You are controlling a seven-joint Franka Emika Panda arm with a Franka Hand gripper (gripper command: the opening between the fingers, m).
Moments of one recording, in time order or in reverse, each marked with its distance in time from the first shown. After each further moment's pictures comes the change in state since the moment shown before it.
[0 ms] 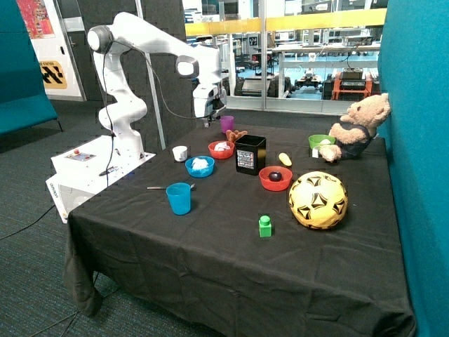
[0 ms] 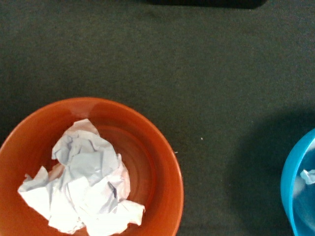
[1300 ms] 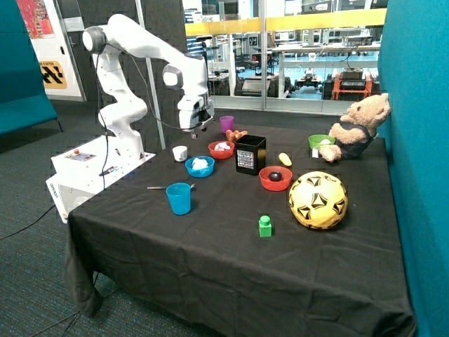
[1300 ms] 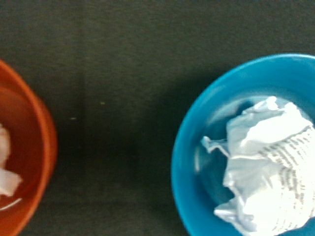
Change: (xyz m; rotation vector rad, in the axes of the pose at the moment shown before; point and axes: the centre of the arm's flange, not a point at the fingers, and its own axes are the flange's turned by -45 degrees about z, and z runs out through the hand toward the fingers) arm -0.027 0.073 0.031 -0.010 0.001 -0.019
